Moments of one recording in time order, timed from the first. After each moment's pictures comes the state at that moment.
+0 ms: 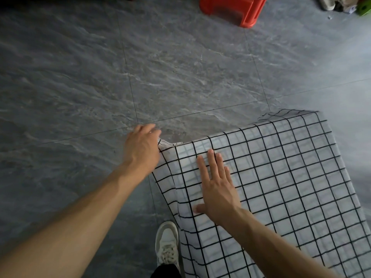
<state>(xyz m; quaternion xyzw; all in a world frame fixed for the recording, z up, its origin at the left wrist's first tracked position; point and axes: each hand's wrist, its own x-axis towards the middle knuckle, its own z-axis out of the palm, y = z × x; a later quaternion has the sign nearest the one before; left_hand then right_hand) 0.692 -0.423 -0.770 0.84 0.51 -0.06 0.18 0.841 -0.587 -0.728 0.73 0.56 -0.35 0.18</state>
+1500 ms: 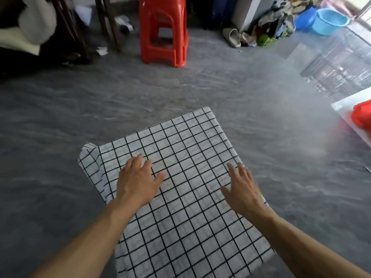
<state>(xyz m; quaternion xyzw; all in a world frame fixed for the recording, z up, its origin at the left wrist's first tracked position) 0.839 -0.678 -0.634 0.84 0.49 -0.13 0.18 1.057 -0.857 -0.644 0.89 0.37 -0.26 -0.03</state>
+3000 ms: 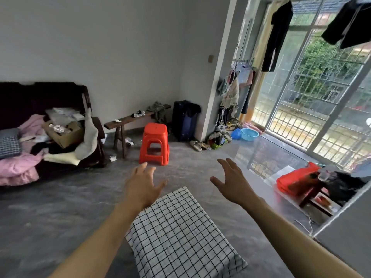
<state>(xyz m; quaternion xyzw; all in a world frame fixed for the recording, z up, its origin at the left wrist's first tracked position) 0.655 -0.816 -0.146 0.89 0.41 0.14 0.14 0.863 -1.004 -0.111 0.87 0.44 -0.03 -0.22</state>
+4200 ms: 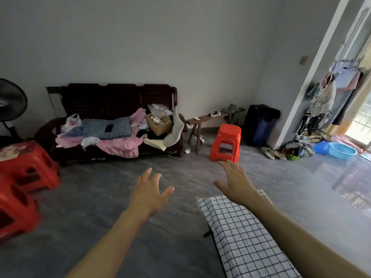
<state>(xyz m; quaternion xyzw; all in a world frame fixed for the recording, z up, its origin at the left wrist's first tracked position) 0.291 -0.796 -0.150 0.79 0.56 0.15 0.17 0.562 -0.870 -0.134 0.76 0.62 -0.05 -0.20</state>
